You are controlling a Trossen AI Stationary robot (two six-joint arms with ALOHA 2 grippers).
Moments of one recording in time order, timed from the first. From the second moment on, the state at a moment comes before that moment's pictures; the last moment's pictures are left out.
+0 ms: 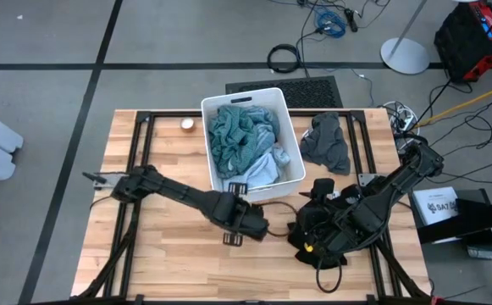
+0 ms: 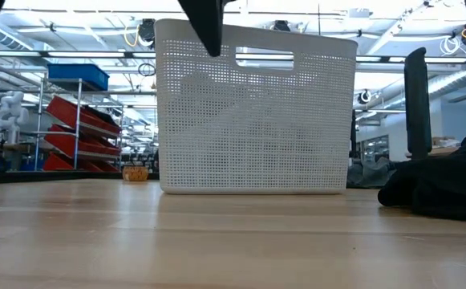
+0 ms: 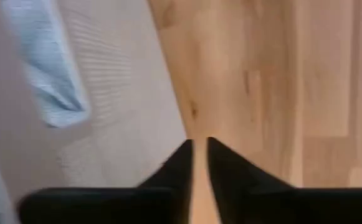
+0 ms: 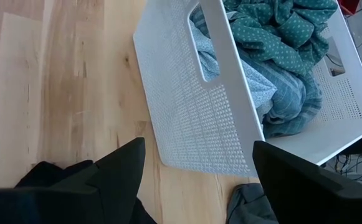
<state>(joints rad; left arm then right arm) -0.34 2.11 2.13 -1.46 -0.32 -0.20 0.69 1.55 1.47 -1.30 0.81 0.56</state>
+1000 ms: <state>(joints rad) -0.19 2.07 2.13 -1.55 -0.18 -0.12 0.72 1.55 1.47 -1.33 0.77 0.58</state>
